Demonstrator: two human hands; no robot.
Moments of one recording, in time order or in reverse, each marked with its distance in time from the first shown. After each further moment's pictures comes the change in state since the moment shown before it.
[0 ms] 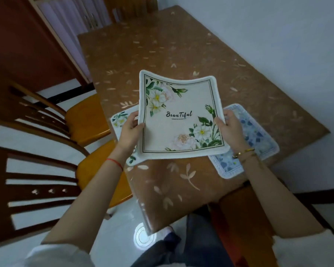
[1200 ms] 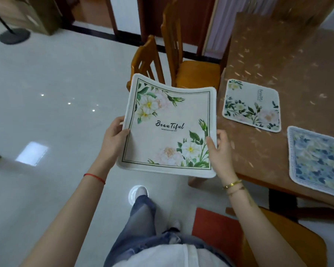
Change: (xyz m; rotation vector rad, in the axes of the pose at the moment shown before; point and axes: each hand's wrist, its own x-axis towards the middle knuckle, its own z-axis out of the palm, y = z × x) left_hand -0.479 -0.150 -0.190 -0.196 0.844 -0.073; right_hand -0.386 -0.080 0.158 0.044 -0.618 -0.294
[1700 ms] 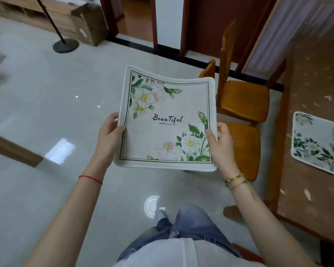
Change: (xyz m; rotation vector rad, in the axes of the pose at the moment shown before) left_hand 0.136 0.015 -0.218 -0.048 0.192 0.061; right_hand 0.086 -0.121 0.242 0.035 -0.136 -0.087
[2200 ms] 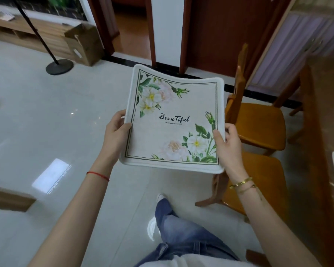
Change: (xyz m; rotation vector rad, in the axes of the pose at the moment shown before) left_hand 0.273 0.026 -0.006 -0.040 -0.067 0.075; right_hand 0.217 -0.036 0.123 0.026 0.096 -0.008
